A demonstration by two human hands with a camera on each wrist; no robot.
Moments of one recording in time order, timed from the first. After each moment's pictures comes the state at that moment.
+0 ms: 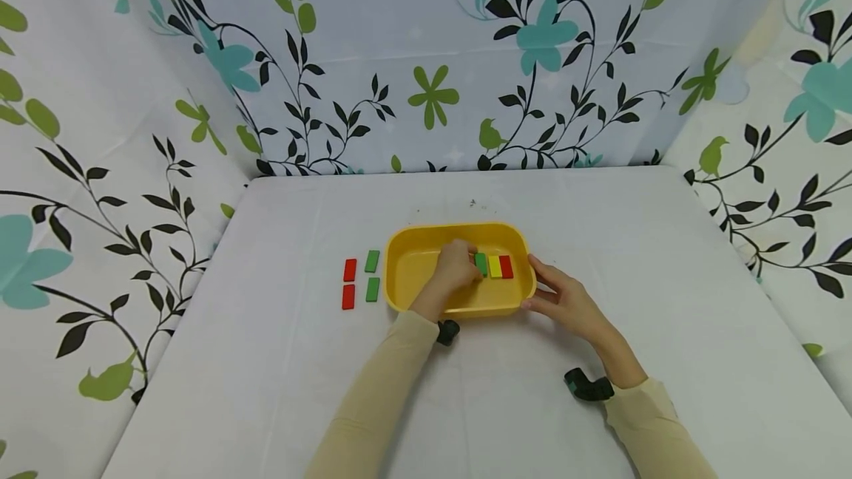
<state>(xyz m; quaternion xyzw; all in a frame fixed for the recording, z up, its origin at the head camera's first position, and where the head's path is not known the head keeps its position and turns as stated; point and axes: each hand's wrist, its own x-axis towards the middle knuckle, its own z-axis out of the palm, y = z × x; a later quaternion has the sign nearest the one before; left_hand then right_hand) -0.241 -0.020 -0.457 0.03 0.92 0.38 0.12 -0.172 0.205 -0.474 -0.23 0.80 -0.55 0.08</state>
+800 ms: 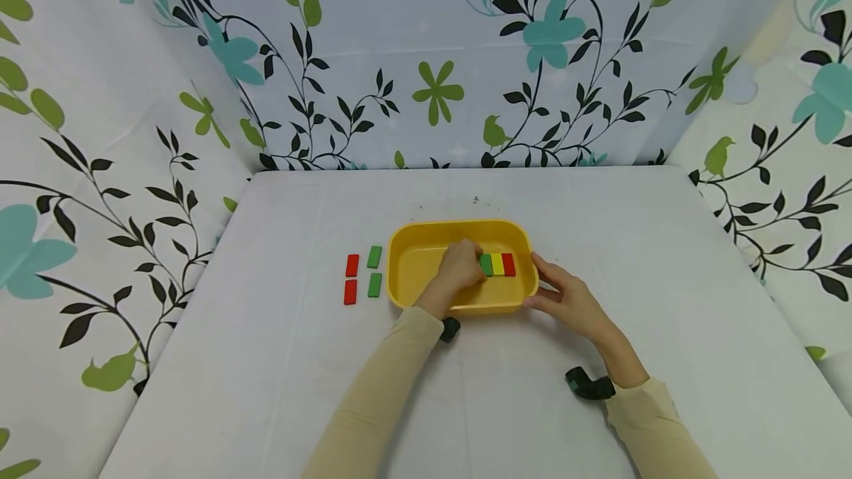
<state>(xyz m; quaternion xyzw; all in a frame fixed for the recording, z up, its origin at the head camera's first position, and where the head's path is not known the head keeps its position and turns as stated) -0.236 -0.015 -0.455 0.05 0.95 0.29 0.12 -0.172 0.204 -0.473 -0.23 0.80 -0.55 0.08</state>
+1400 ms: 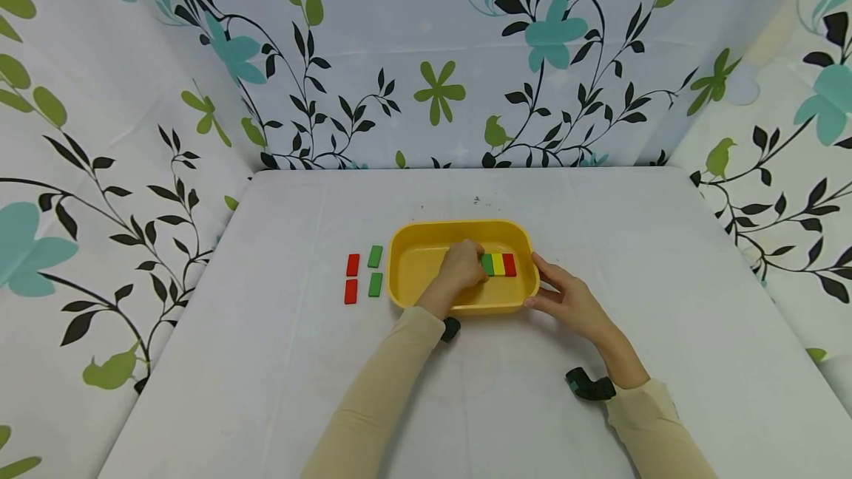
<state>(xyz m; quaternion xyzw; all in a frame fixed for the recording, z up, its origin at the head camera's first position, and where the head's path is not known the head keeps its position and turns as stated) -0.236 -0.013 -0.455 0.05 0.95 0.27 0.14 -0.172 0.204 -0.473 -0.23 0.81 -0.54 0.08</state>
